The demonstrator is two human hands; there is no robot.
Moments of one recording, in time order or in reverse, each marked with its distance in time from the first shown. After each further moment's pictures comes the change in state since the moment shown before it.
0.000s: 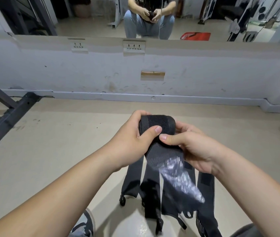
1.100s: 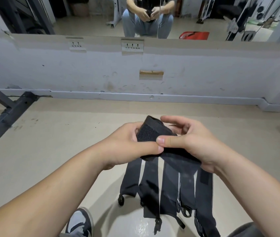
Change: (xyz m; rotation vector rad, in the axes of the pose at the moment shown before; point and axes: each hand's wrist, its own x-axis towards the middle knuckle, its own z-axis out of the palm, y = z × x) left_hand 0.001 -0.004 -0.012 -0.086 -0.326 -0.108; right_hand -0.011 -0.007 -0.005 -0.307 0.113 -0.131
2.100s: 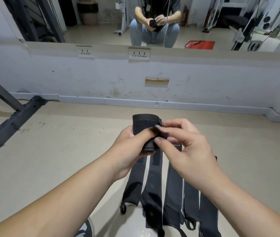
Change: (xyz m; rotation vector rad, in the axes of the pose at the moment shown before) left_hand 0.015 -0.011 0.005 -0.344 0.285 0.005; right_hand -0.003 0.011 0.035 -0.346 0.247 -0.532
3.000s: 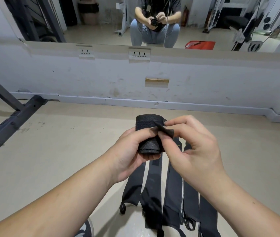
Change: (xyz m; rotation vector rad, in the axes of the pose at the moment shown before) left_hand -0.004 0.001 0.000 -0.227 -0.151 -0.070; right_hand 0.001 -0.006 -0.002 -0.188 0.188 -0.354
